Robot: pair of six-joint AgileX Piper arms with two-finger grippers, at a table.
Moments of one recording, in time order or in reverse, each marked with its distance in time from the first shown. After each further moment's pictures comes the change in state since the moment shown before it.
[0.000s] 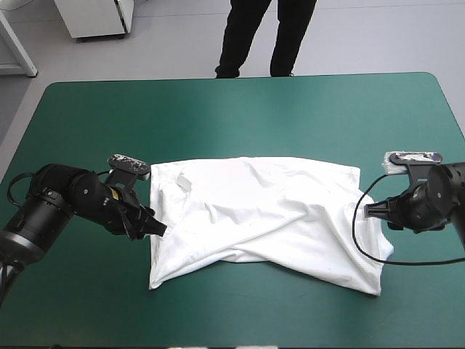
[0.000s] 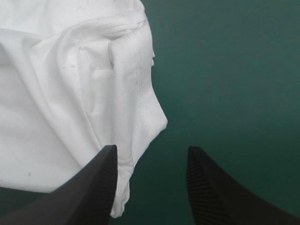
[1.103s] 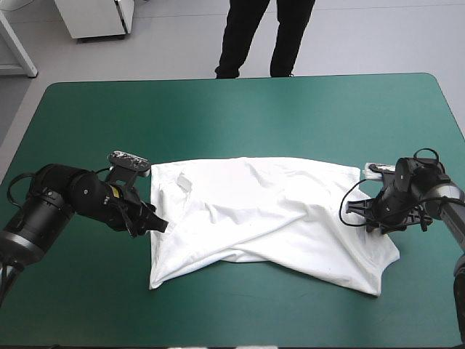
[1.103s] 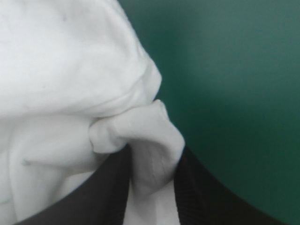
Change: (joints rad) left arm 0.000 0.000 0.000 0.001 -0.043 0.000; right arm -0.080 0.417 0.115 0.103 -0.295 -0.008
